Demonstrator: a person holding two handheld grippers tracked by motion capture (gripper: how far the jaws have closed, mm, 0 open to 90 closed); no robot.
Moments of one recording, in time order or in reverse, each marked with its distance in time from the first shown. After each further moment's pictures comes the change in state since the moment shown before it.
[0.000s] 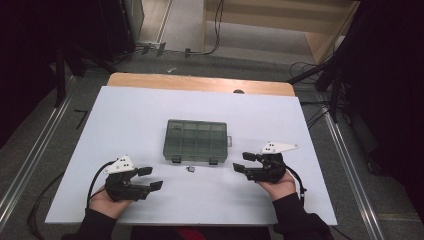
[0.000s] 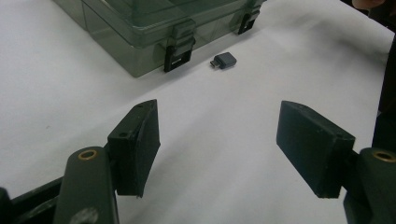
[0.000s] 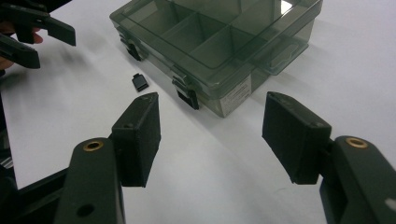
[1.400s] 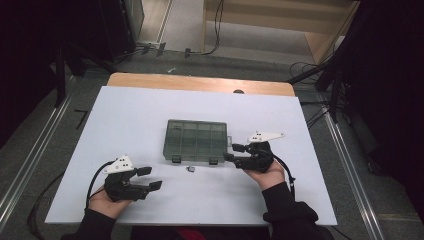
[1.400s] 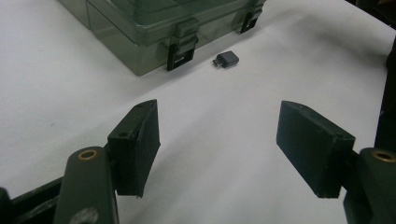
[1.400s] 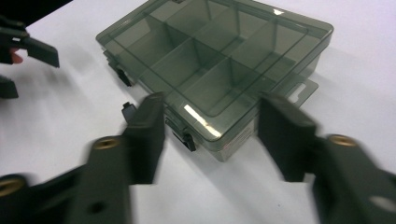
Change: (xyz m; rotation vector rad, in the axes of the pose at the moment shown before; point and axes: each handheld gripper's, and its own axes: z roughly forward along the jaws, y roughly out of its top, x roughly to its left) left arm 0.001 0.000 -0.001 0.000 0.007 -0.002; right arm 0.003 0.029 0.028 0.013 -0.023 -0.008
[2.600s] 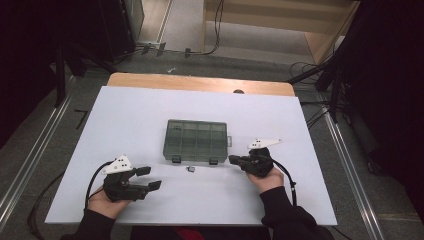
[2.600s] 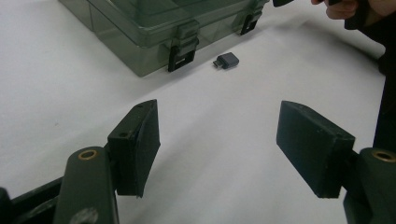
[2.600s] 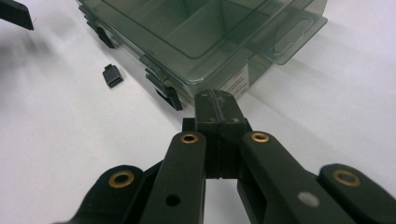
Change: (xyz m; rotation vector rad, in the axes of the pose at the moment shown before) left arm 0.000 0.000 -0.002 -0.007 0.003 -0.002; right arm -0.012 -0.027 0.012 0.069 0.011 0.040
